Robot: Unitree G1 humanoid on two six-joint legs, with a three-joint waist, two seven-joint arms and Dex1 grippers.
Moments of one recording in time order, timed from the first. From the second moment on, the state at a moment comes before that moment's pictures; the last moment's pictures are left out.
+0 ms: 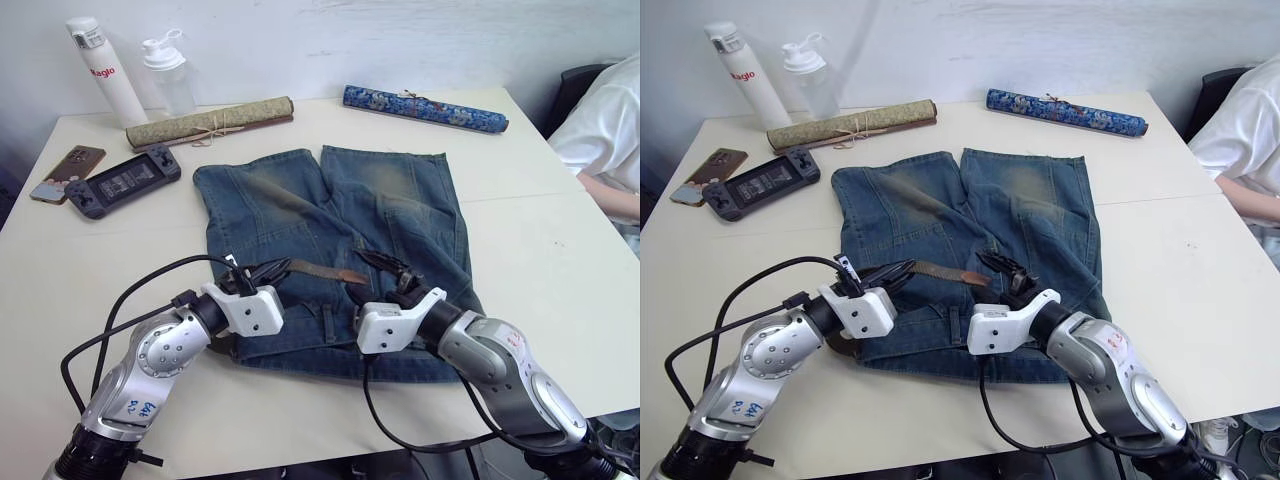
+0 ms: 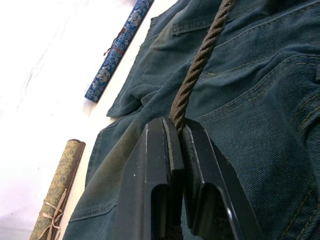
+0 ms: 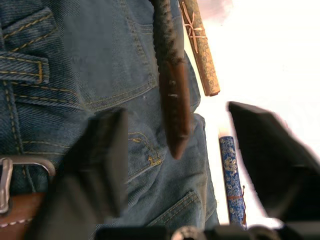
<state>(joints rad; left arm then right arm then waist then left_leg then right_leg) -0.10 0.63 -0.12 -0.41 0.30 -0.13 -0.39 -0.17 -0.61 0.34 -0.61 -0.60 0.09 0.49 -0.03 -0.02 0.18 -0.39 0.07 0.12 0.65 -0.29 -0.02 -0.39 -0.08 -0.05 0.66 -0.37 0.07</state>
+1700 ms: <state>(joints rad) 0.02 0.20 0.10 -0.50 -1.96 0.61 0.38 -0.35 -0.63 0.24 -0.30 -0.61 -0.44 0.39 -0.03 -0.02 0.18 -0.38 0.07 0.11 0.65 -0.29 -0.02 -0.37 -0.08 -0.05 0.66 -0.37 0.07</state>
